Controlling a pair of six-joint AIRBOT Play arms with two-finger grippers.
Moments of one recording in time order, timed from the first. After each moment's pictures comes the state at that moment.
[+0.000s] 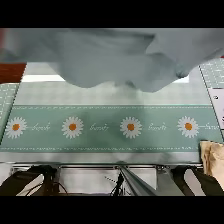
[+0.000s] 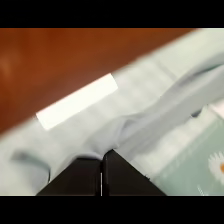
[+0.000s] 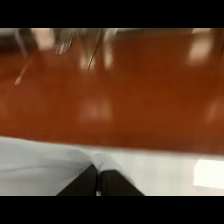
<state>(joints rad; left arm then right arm) -0.09 -1.01 1.91 0.92 -1.25 -1.25 -0.42 -0.79 1.61 -0.85 1.17 1.27</state>
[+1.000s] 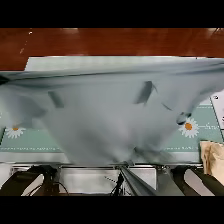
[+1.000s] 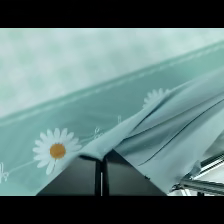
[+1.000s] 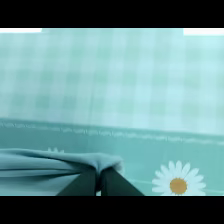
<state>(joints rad) -0.09 -0.85 1.72 1.22 -1.76 -1.52 -0.38 -1.02 1.87 -1.15 1.83 1.45</state>
